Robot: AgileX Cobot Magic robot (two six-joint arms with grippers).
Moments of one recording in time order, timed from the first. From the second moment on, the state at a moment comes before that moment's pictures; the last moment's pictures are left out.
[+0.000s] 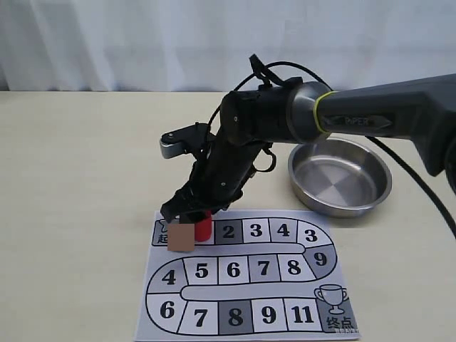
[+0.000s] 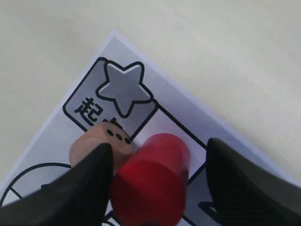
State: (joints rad) left arm -0.03 0.00 0.00 -0.03 0.36 0.13; right arm 0.63 2.16 -1.54 0.26 0.76 -0.19
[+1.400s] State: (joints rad) left arm -0.03 0.00 0.00 -0.03 0.36 0.13; right arm 0.31 2.04 -1.54 0.15 0.92 -0.01
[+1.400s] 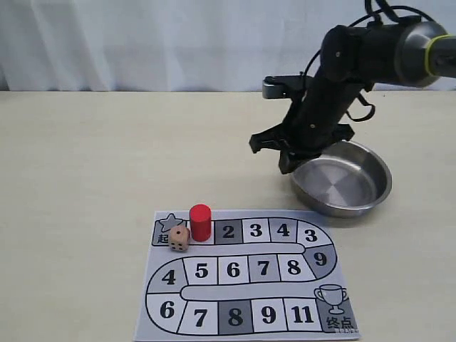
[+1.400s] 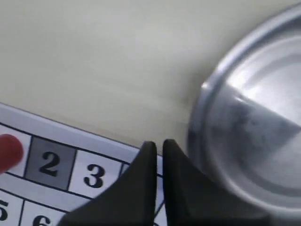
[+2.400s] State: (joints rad) left arm -0.03 0.00 0.00 -0.03 0.36 0.13; right arm 0.01 2.04 -1.54 0.07 0.98 -0.06
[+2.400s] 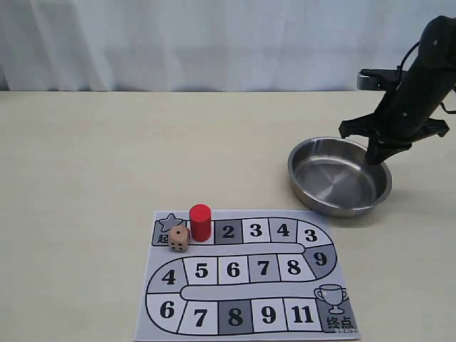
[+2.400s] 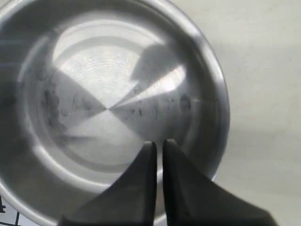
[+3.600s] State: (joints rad) left arm -0.03 0.00 0.00 -0.03 0.36 0.13; right arm 0.01 1.02 -1.06 0.06 0.92 -0.09
